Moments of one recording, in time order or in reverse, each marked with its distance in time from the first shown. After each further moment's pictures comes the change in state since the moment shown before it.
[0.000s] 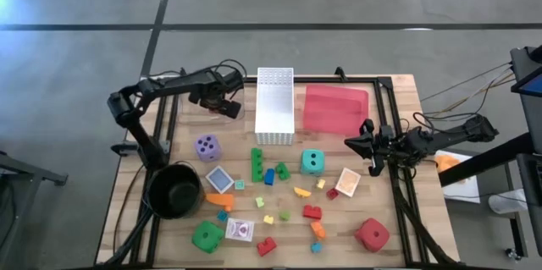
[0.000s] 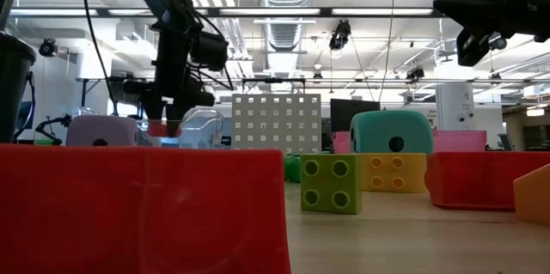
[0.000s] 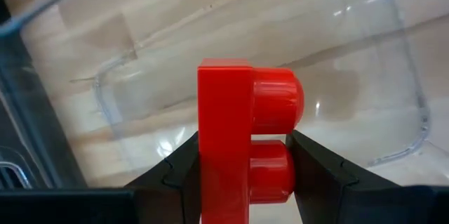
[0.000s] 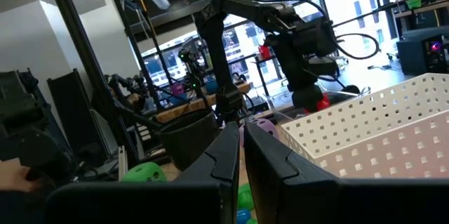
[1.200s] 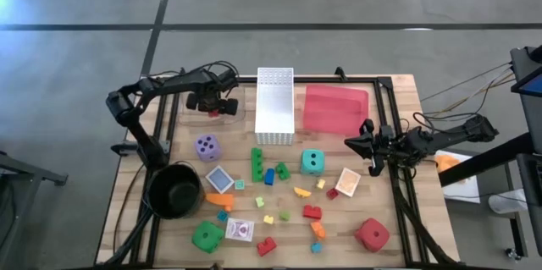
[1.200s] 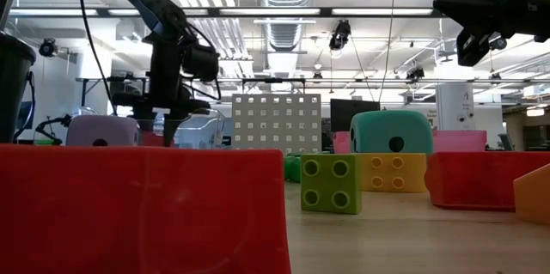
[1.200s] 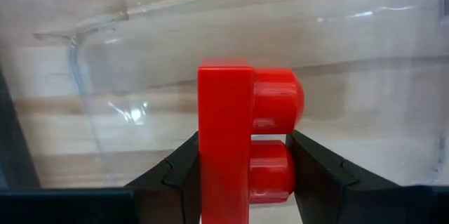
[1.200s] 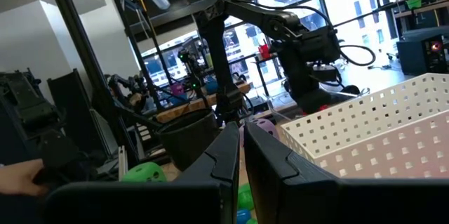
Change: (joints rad) left arm 0.071 -0.002 -0.078 0.083 0.107 -0.156; right arm 0.000 0.000 0.000 0.000 0.000 0.000
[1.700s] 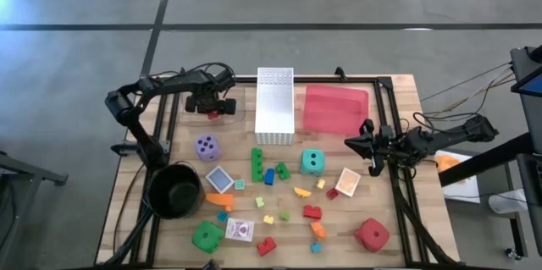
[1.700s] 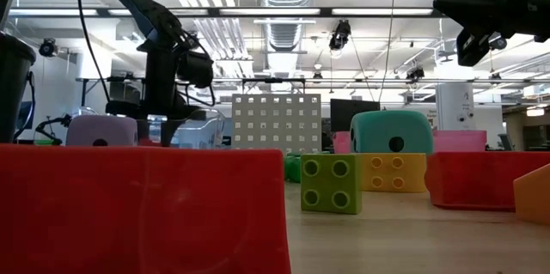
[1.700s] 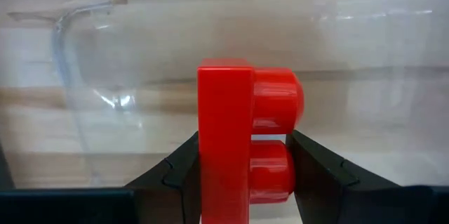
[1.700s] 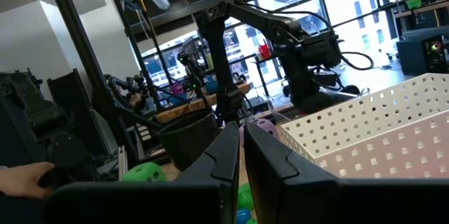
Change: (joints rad) left arm 0.039 -0.001 -0.059 0.065 0.045 -0.020; right arm 0.000 0.000 0.000 0.000 0.000 0.000
